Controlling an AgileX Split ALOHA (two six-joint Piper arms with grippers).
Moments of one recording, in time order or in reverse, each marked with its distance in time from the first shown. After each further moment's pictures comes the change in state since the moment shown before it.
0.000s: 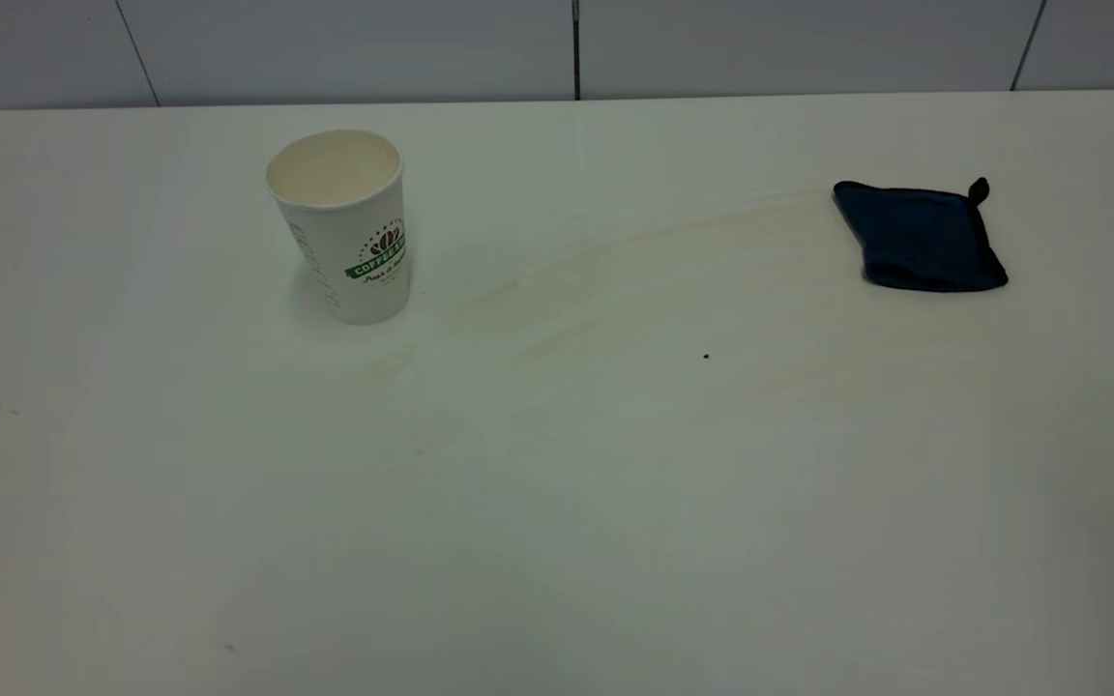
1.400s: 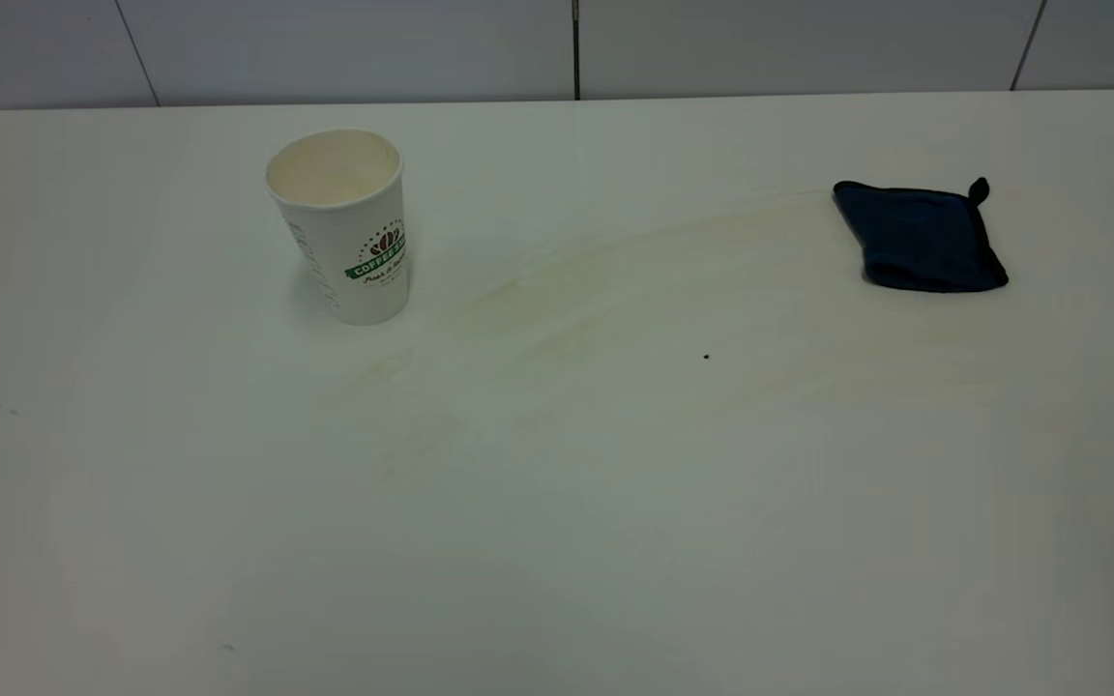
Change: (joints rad) left arm 0.000 0.000 0.000 0.000 0.000 0.000; right arm -0.067 -0.176 0.019 0.000 -0.006 0.001
